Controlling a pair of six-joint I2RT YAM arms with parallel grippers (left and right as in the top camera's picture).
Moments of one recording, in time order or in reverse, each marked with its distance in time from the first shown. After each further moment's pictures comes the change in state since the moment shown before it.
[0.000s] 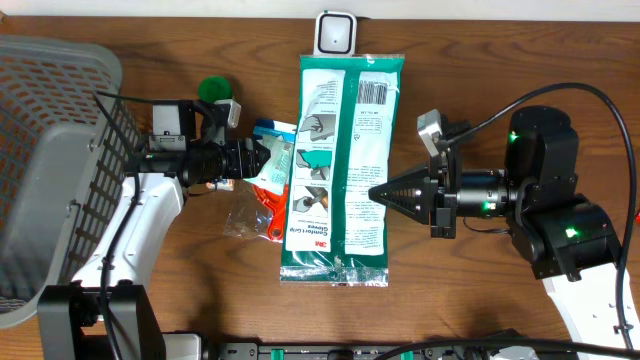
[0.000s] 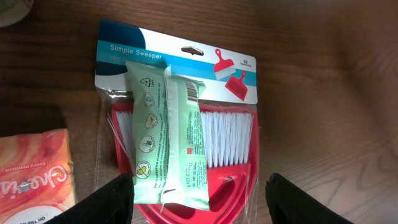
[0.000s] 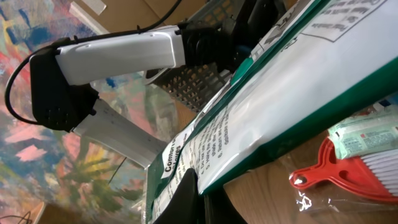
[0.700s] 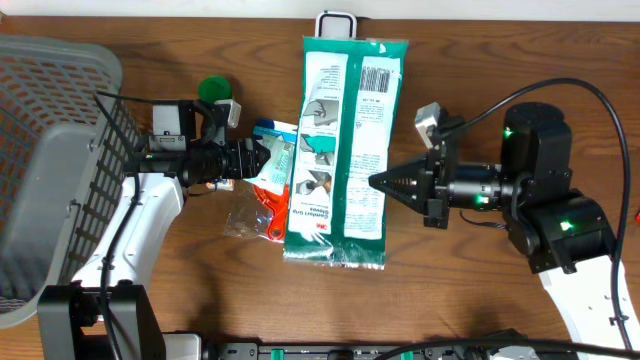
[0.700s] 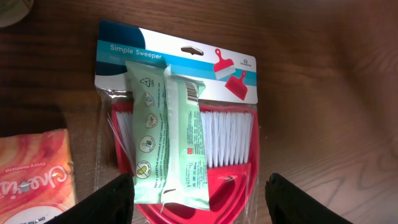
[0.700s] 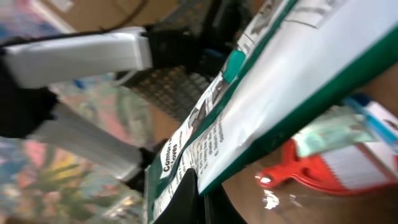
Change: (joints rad) left arm 0.000 0.000 0.000 0.000 0.000 0.003; right arm 0.002 0.023 0.000 0.020 0.094 -0.038
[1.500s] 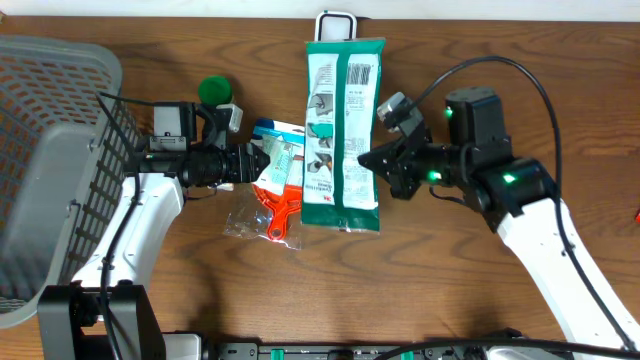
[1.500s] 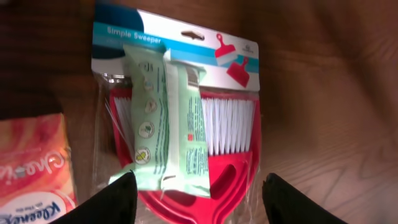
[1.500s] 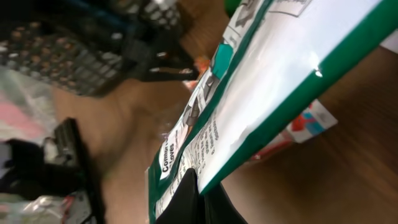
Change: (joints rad) left arm 0.000 0.000 0.000 -0.038 0.000 0.023; right arm 0.084 0.210 0.000 -0.001 0.382 -0.191
